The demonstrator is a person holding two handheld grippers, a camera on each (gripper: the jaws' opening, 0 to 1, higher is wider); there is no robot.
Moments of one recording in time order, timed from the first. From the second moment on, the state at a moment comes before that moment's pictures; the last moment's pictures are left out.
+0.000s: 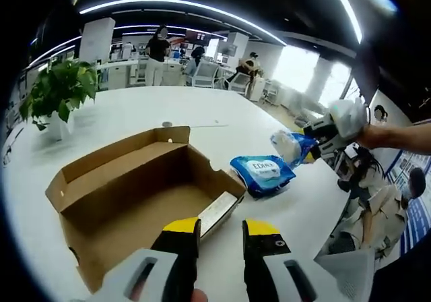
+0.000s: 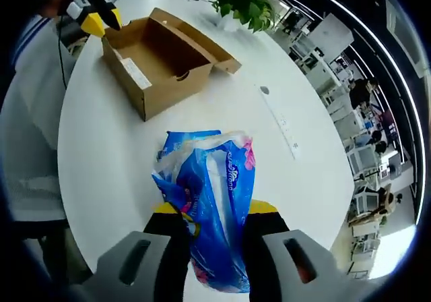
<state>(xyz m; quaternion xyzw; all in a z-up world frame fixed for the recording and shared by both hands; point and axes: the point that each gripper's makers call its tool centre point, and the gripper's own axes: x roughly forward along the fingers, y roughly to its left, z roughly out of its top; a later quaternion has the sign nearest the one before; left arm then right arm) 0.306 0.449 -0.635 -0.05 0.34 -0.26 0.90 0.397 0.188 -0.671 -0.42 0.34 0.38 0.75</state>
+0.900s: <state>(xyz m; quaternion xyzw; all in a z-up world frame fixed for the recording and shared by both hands) 0.329 0.426 -0.628 -0.05 0.35 -0.26 0.90 0.403 0.061 -0.704 -0.42 0.40 0.34 0.74</state>
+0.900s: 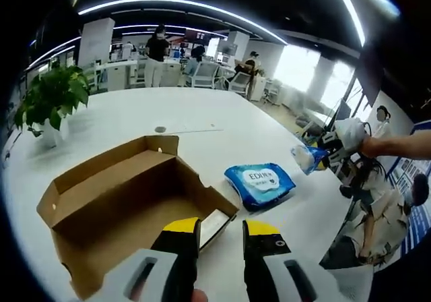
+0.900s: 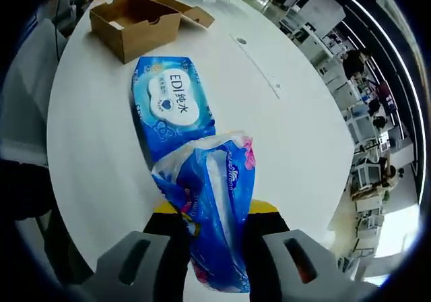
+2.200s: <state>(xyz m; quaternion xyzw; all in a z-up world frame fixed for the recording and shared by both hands) 0.320 0.454 -0.646 -0.06 0.37 -0.21 0.90 0.410 0.049 -0.766 -0.42 0.44 0.36 0.70</state>
